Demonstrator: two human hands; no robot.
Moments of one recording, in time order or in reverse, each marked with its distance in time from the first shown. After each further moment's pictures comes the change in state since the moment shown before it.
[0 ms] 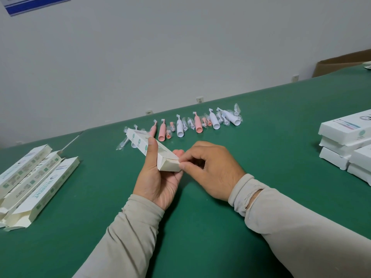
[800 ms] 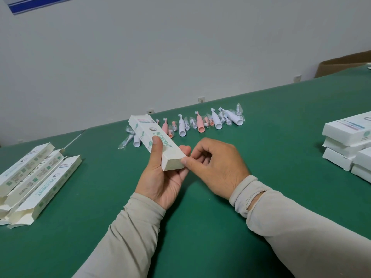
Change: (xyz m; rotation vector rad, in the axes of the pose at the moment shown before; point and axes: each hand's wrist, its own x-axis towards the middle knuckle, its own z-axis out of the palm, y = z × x) left_hand -0.004 0.000 0.000 -0.063 -0.111 -0.027; right_hand 0.000 0.005 0.007 0.004 0.188 0.119
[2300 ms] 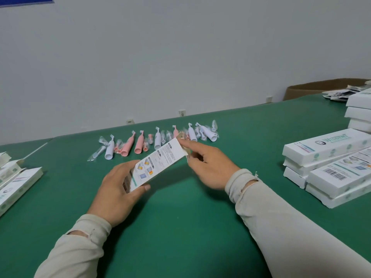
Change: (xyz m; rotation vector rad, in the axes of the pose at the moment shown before) left_hand -0.006 0.024 -0.040 1.583 0.153 0.310; right_hand 0.042 0.038 -0.054 0.006 -0.324 0.057
